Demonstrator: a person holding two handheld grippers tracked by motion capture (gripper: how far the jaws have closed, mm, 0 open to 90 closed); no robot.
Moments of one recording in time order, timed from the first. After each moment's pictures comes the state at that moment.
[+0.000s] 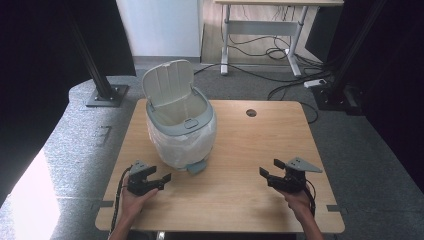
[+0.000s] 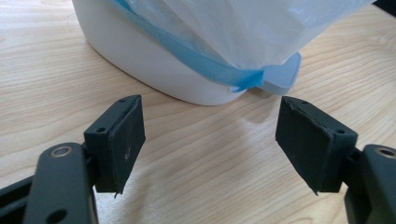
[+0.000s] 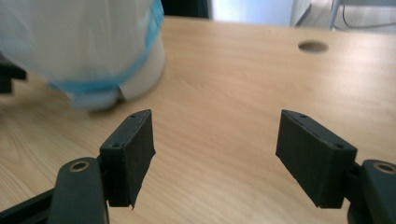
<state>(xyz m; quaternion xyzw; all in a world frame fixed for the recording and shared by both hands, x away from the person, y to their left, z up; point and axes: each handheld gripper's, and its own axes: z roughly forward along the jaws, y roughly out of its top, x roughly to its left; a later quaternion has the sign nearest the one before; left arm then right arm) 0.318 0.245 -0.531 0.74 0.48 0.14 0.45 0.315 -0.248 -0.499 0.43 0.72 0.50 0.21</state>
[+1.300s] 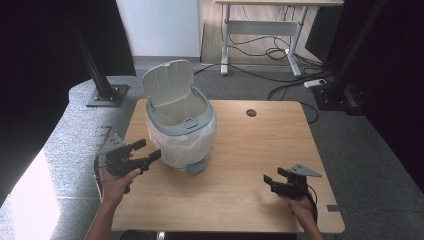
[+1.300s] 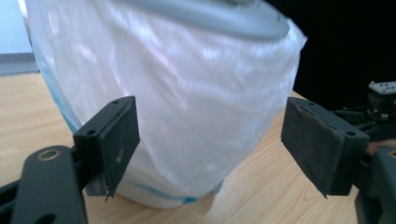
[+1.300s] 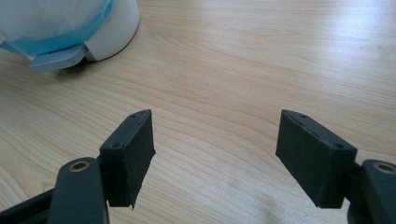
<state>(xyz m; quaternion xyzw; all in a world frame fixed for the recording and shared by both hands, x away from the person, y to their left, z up) 0.314 0.263 -0.401 0.71 0.40 0.17 0.56 0.315 -0.264 -0.532 0.47 0.72 0.47 0.19</state>
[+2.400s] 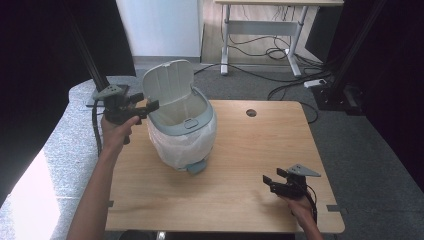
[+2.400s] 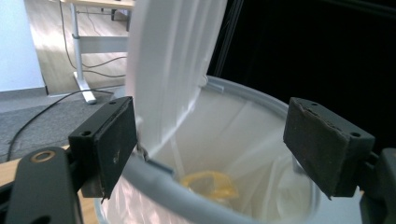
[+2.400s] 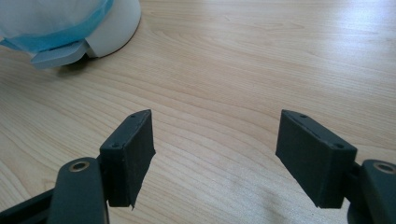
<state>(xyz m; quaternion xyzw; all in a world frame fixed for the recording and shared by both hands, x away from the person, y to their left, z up) 0.420 0.273 -0.327 0.69 0.39 0.18 0.58 0.317 -0.263 -0.536 0.47 0.73 0.47 0.18</state>
